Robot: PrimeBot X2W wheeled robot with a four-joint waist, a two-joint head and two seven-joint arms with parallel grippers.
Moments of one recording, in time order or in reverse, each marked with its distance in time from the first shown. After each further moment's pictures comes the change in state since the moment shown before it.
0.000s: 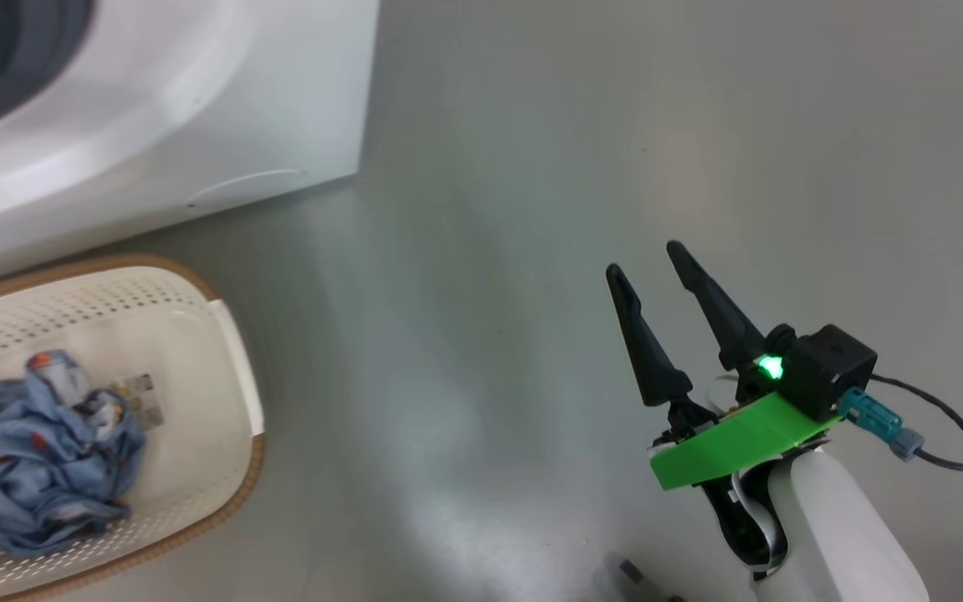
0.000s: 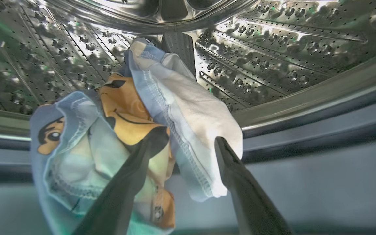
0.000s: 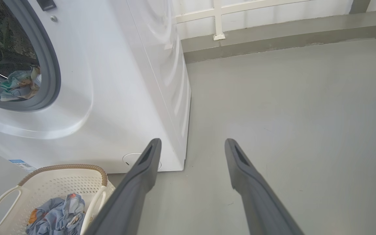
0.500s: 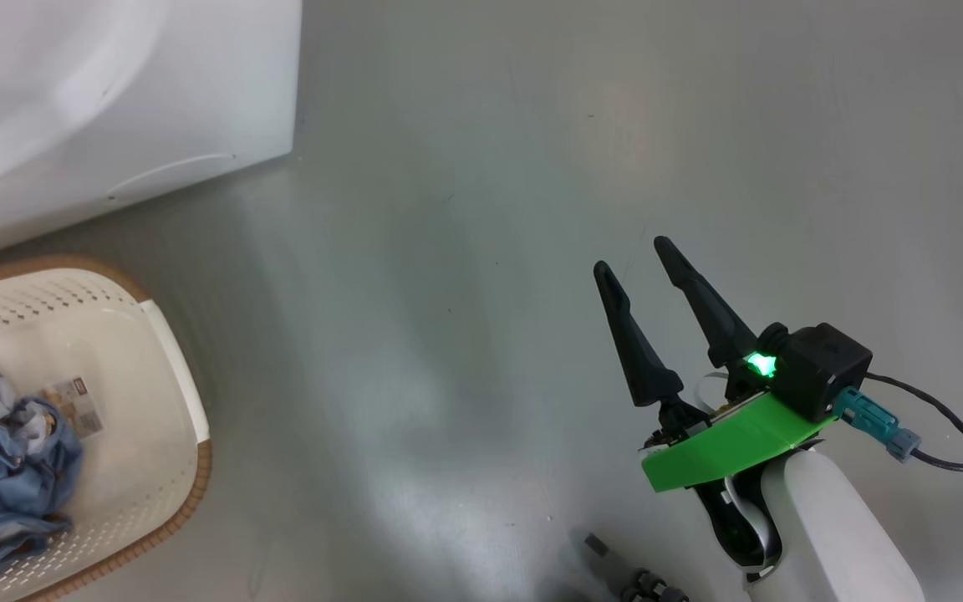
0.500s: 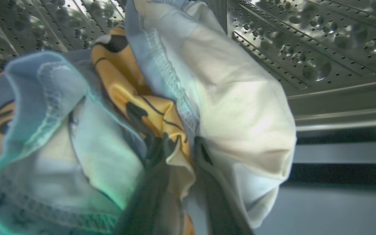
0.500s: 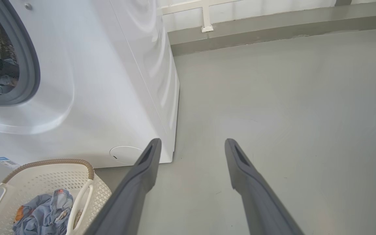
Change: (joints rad) left arm -0.102 0.066 -0.021 0.126 0.051 0.069 0.122; right arm -0.008 0.001 0.027 -0.022 0.023 0.000 0.000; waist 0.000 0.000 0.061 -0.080
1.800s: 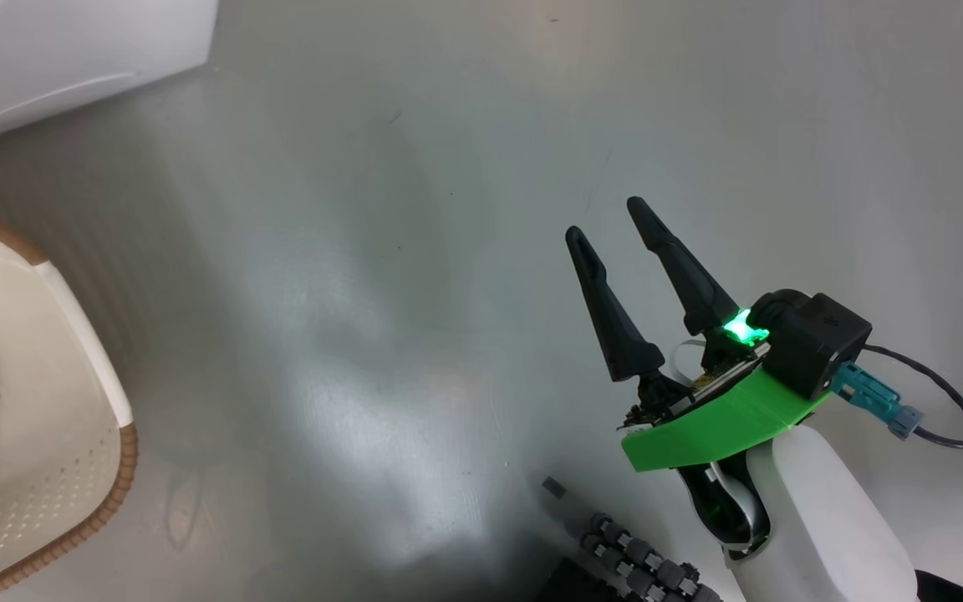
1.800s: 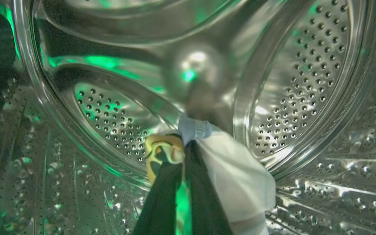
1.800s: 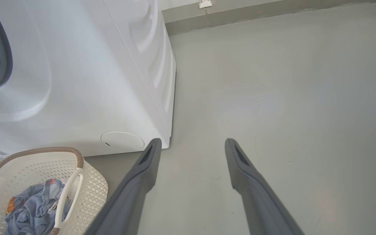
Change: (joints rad) left arm -0.402 0.125 -0.039 -0.004 0.256 -0.012 -0.731; right arm -0.059 0.002 0.054 -0.047 0.061 0.000 0.000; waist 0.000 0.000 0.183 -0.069
